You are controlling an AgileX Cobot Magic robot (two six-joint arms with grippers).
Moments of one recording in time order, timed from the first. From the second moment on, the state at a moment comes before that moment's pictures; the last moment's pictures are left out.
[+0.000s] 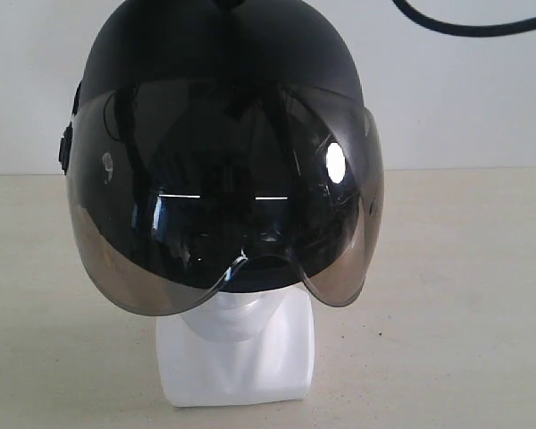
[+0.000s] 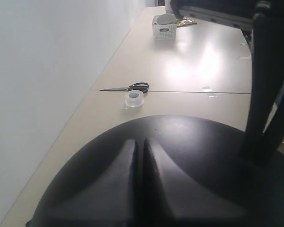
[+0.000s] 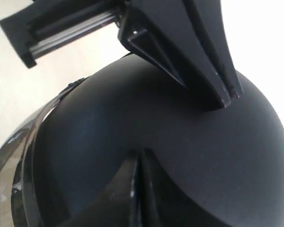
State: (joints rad) left arm -0.17 1.61 -1.60 -1.27 1.21 1.50; right arm 0.56 1.56 -1.94 0.27 1.22 -0.51
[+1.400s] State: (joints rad) left arm -0.17 1.61 -1.60 -1.25 1.21 1.49; right arm 0.73 1.47 -1.68 0.21 1.16 -0.38
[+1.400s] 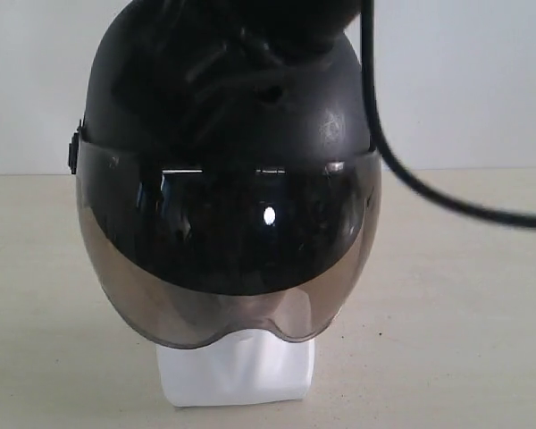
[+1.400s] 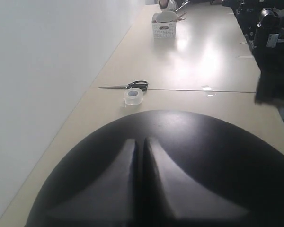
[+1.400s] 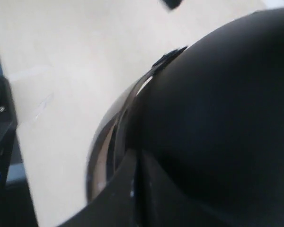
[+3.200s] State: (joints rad) left arm -0.02 1.08 -1.46 -0.99 1.05 1.26; right arm 0.74 0.61 -1.31 -0.12 1.04 -0.26
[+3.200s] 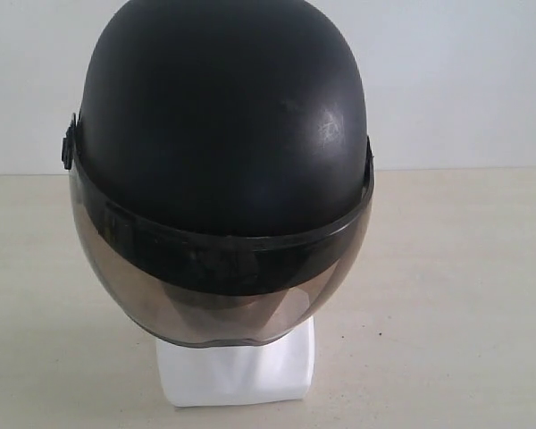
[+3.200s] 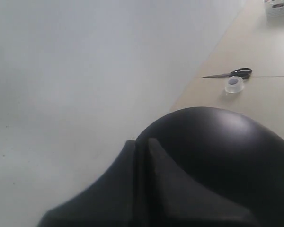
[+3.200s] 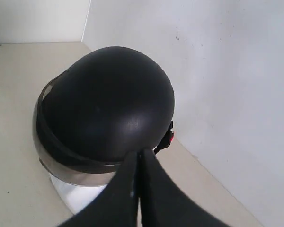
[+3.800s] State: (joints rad) left arm -0.02 0.42 -0.67 -1.00 0.65 1.18; right arm 0.74 0.17 -0.54 0.09 0.57 -0.10
